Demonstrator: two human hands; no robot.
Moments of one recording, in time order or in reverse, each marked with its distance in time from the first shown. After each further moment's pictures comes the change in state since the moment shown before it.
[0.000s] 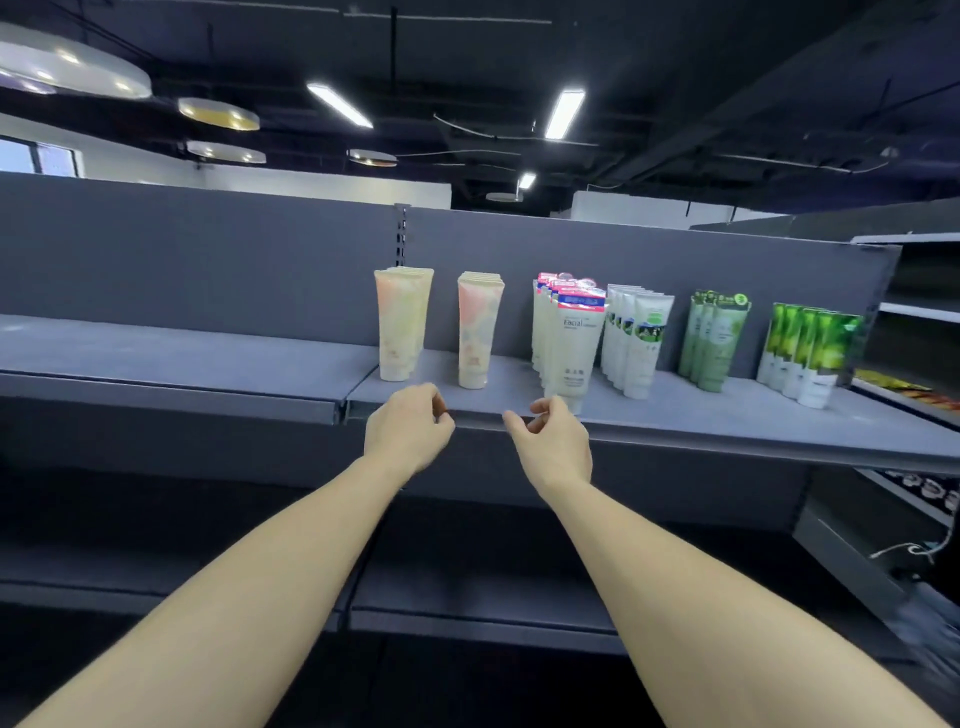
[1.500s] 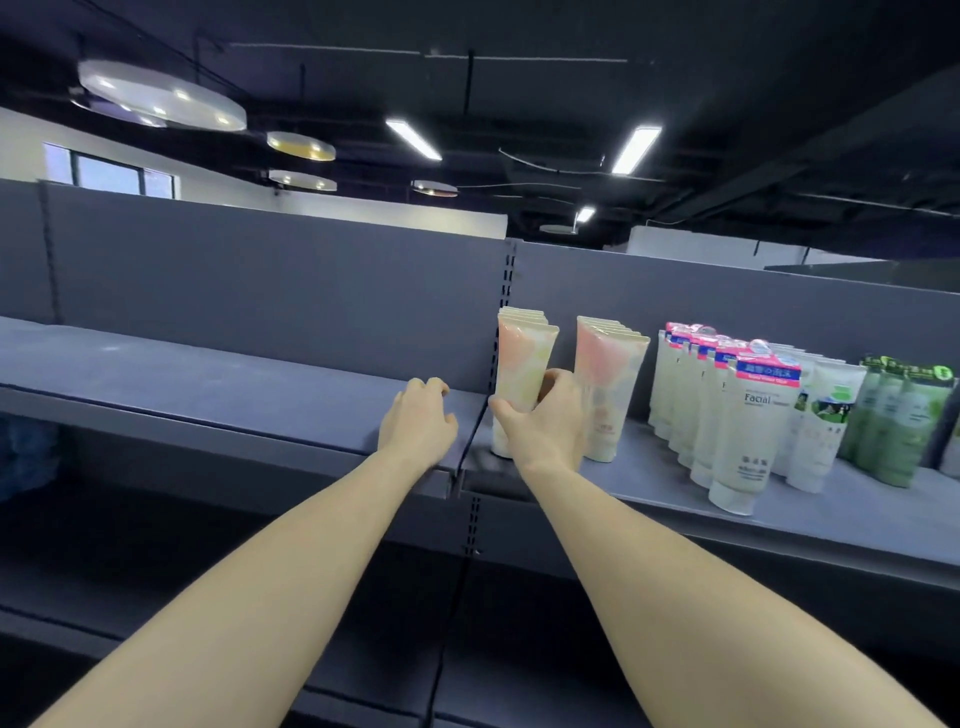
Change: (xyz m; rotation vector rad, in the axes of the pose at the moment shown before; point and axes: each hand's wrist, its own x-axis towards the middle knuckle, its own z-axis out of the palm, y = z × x) left_hand 0.118 -0.136 -0.033 0.047 0.052 -0.093; right_hand 0.067 -0.127 0.156 0.152 0.100 -0.157
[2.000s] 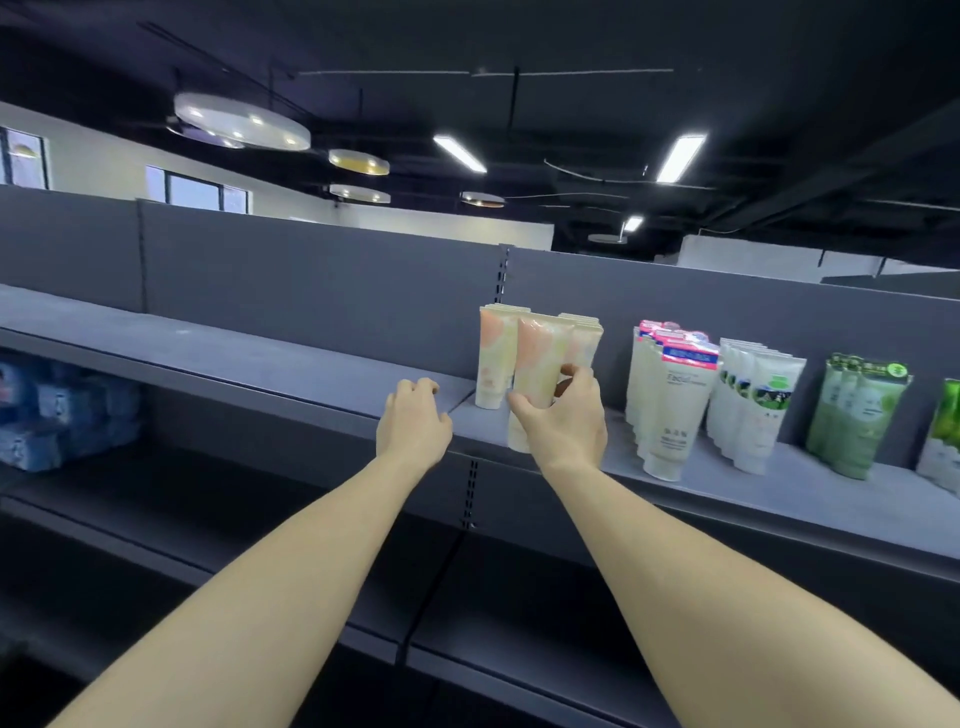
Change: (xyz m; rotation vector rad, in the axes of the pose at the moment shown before) left_hand -0.095 0.064 -0.016 -0.007 0.125 -0.163; right_hand -0.032 0.012 -0.112 0.025 -0.083 -0.064
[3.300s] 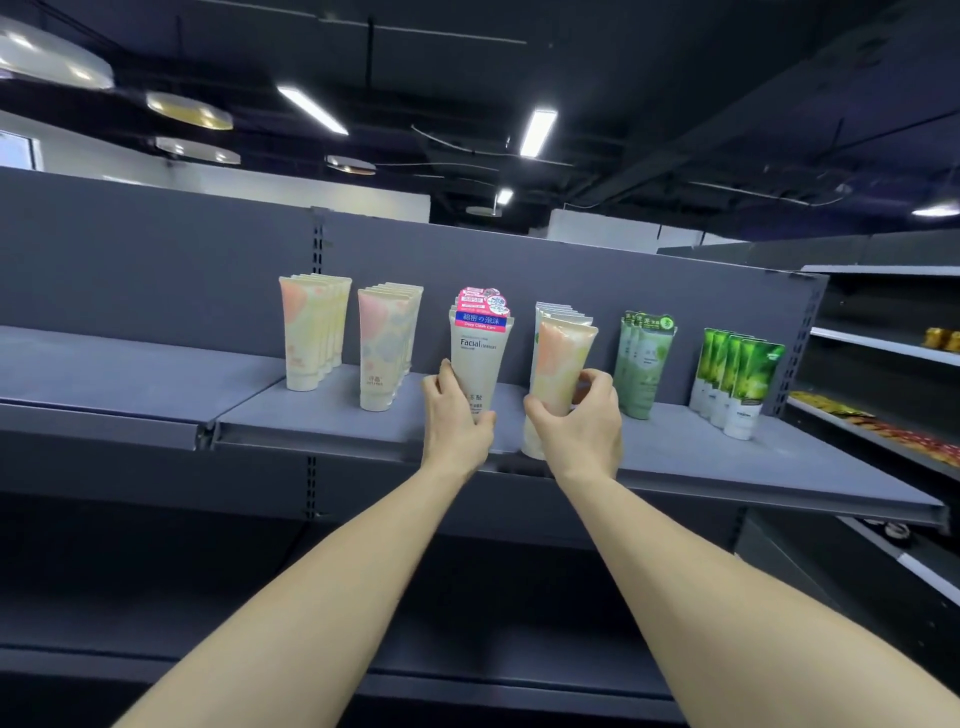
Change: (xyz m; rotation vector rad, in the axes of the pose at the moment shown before) left_hand -0.068 0.217 0.135 -0.555 -0.125 0.155; right_hand 0.031 0.127 -0.184 -0.164 0.266 0.136
